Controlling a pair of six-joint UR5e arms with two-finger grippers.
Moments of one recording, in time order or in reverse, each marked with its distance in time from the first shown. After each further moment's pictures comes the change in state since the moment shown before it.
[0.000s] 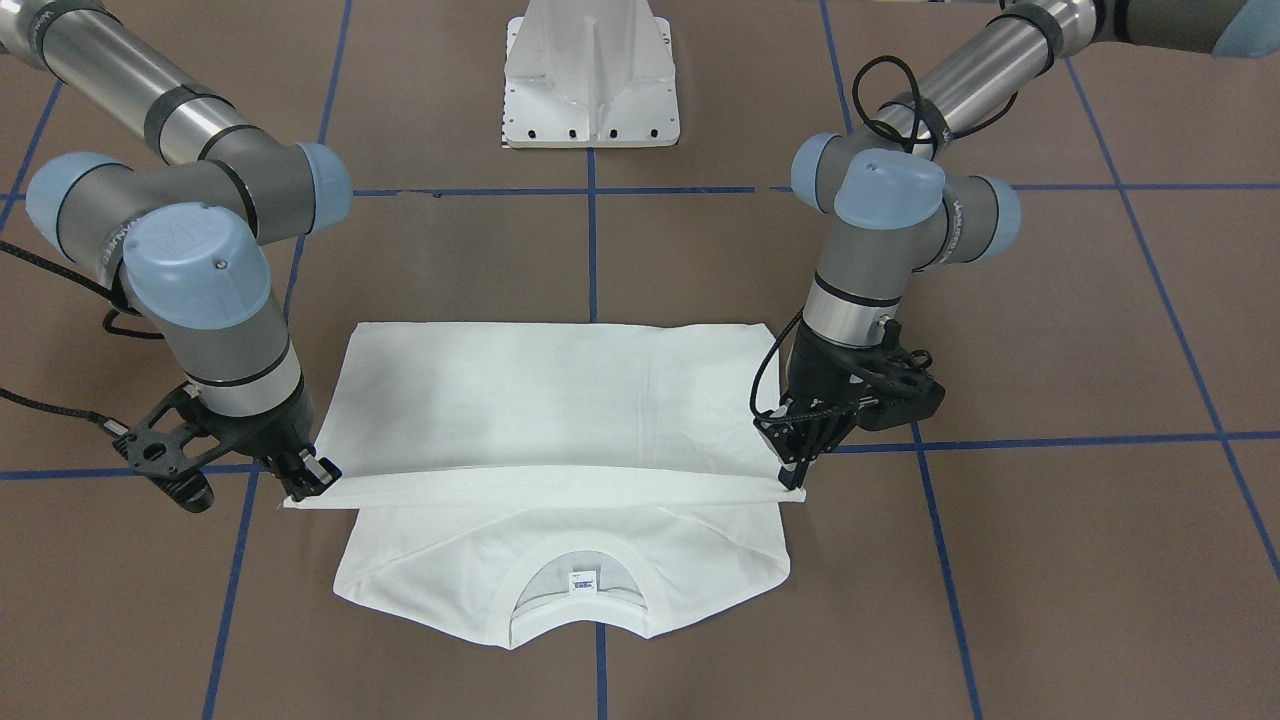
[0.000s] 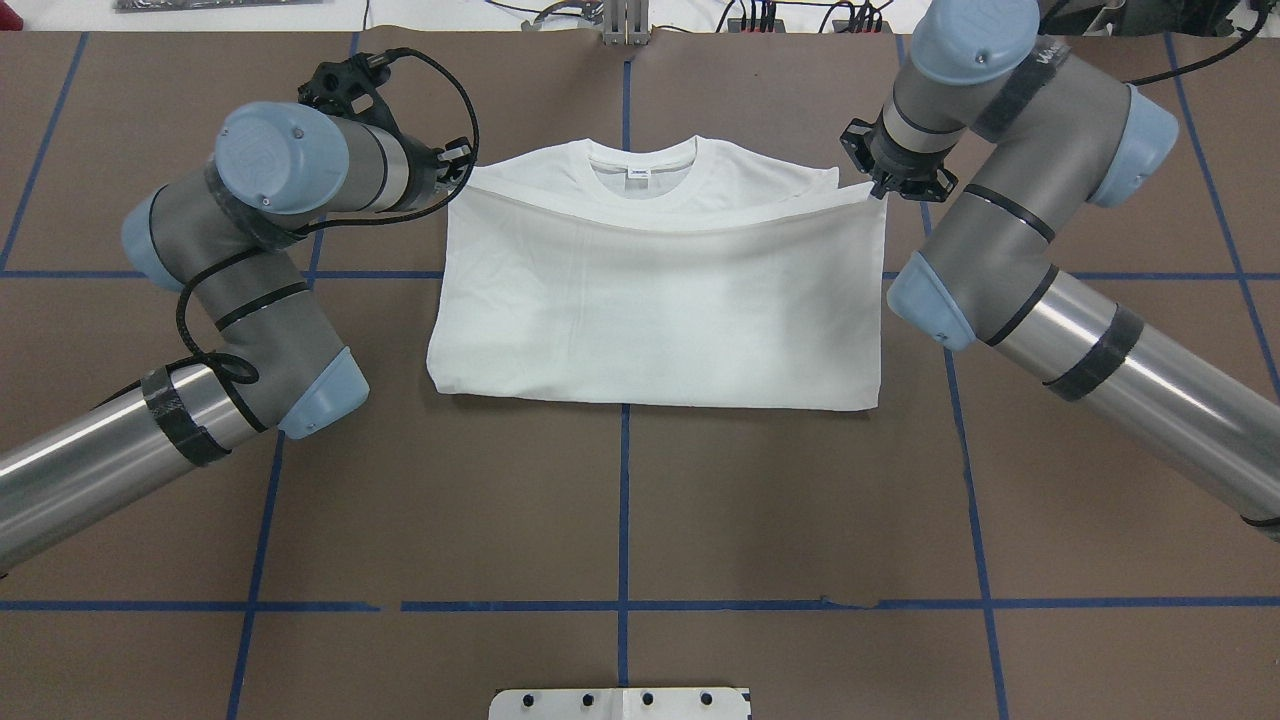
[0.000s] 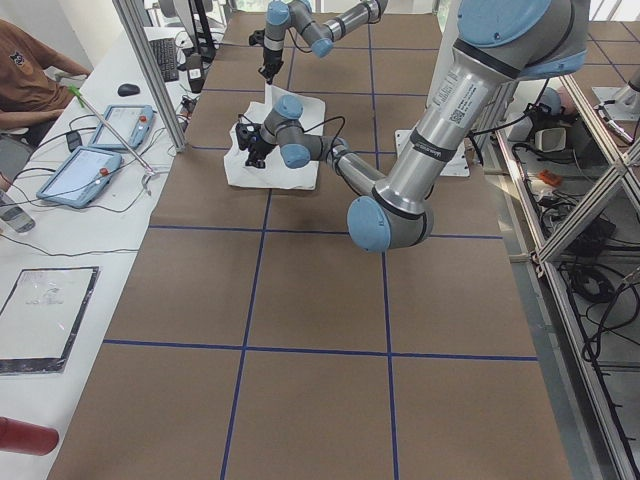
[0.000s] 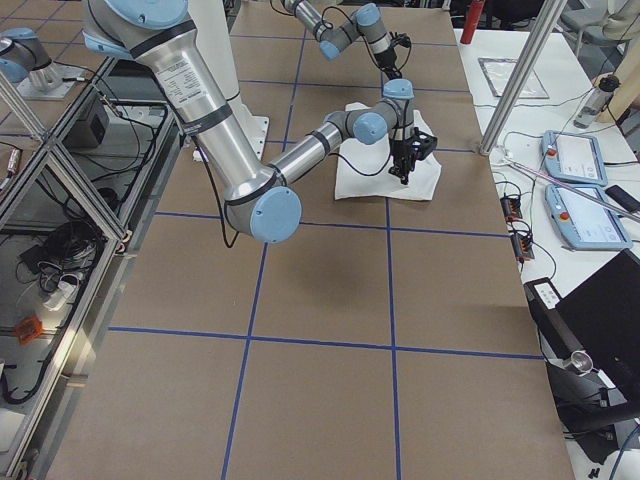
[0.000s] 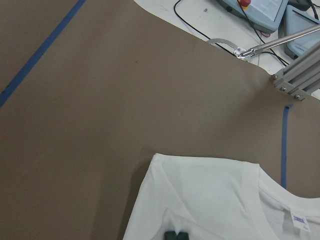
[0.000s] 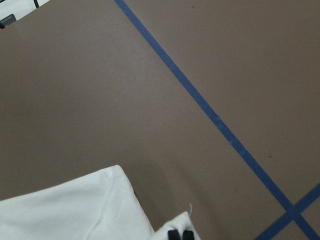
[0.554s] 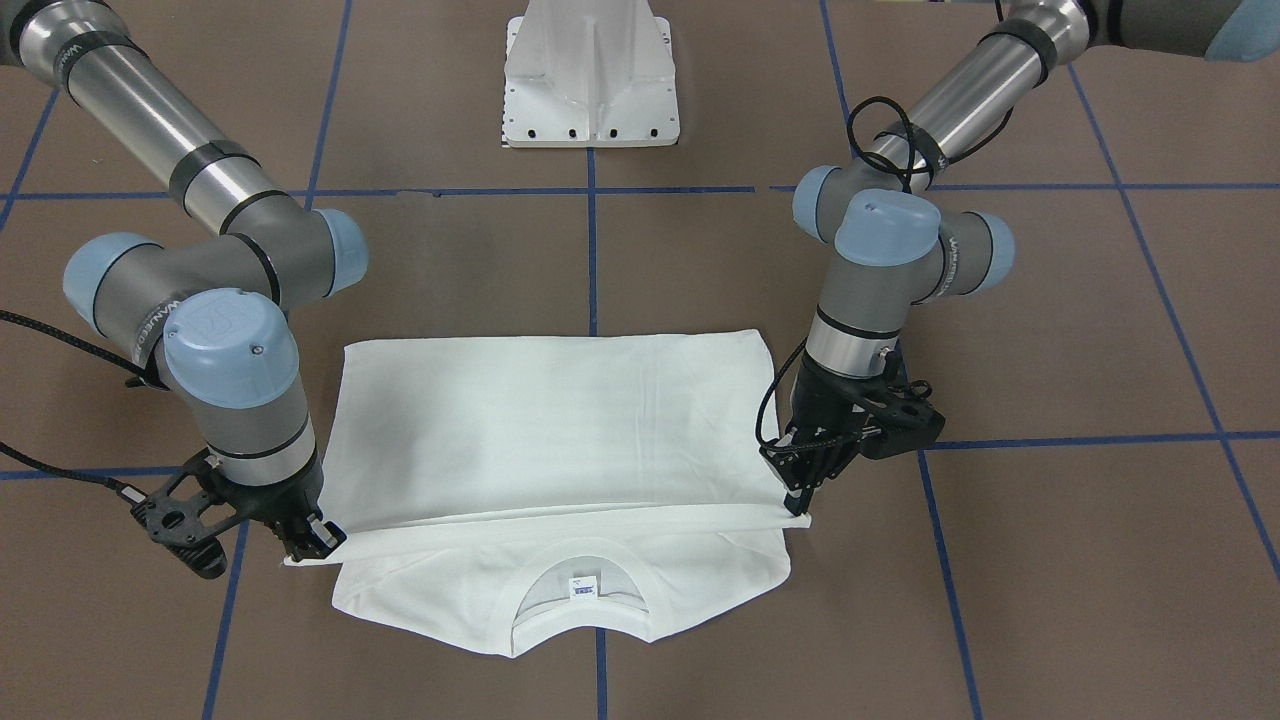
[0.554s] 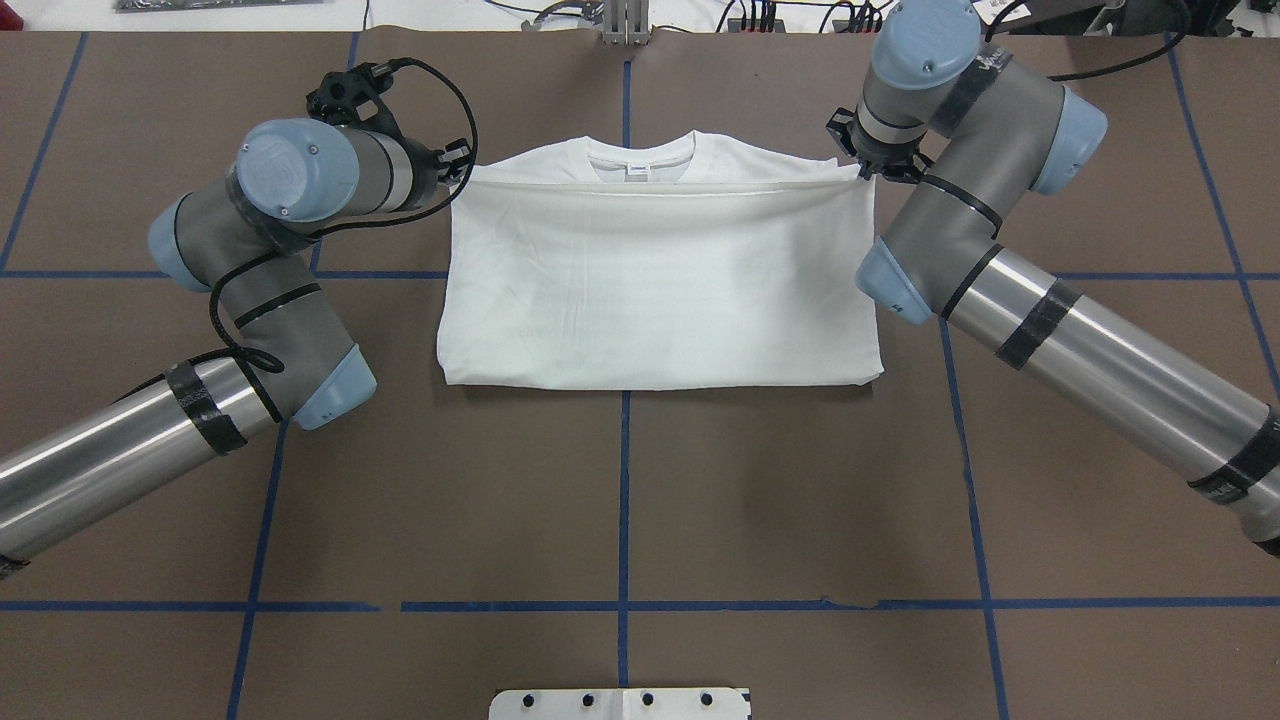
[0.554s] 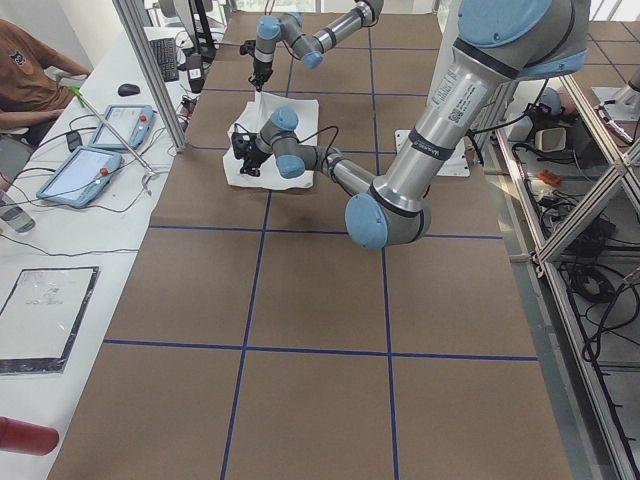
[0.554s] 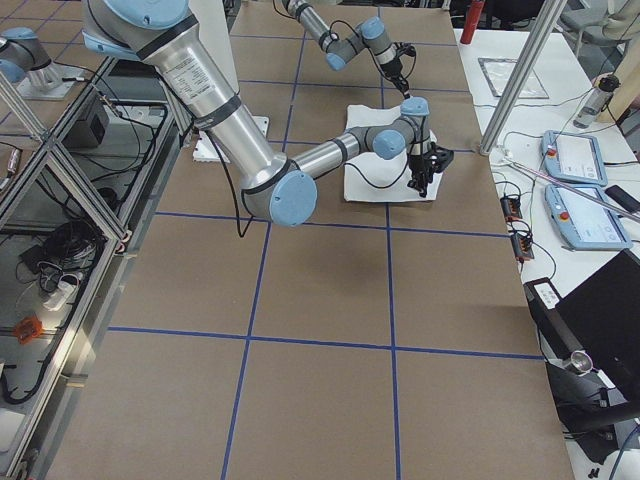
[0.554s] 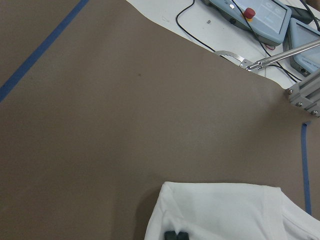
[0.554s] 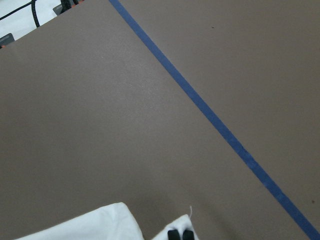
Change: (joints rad) left arm 0.000 -0.014 0.079 -0.068 0.016 0.000; right arm -0.003 0.075 -0.179 0.089 -0.066 0.000
